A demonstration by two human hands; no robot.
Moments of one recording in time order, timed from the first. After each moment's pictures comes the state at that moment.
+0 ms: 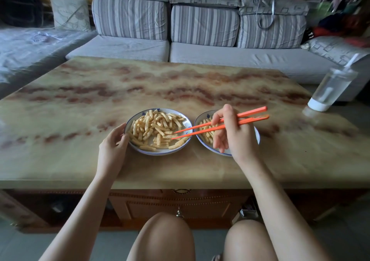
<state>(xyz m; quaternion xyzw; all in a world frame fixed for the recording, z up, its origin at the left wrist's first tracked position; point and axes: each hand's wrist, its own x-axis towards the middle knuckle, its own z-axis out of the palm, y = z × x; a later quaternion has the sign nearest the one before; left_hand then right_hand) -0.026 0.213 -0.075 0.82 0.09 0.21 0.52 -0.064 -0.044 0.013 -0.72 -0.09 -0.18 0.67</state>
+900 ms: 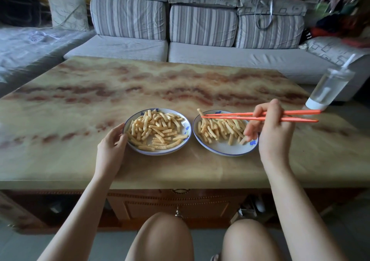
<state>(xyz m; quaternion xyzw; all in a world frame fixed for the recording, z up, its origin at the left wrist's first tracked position) -0.028 0.212 -0.073 0.82 0.09 0.20 0.52 -0.071 -0.087 0.026 -0.66 0.02 -0.33 0.67</state>
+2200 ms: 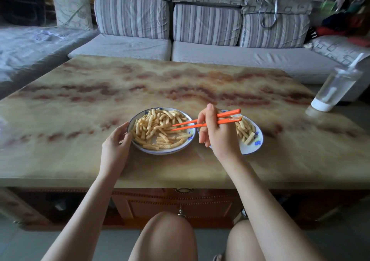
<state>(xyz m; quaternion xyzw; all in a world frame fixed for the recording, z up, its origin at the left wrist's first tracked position) -0.030 0.211 -0.070 0.83 0.09 0.20 0.52 -0.051 -0.016 0.001 -0.77 -0.11 -0.21 0.59</state>
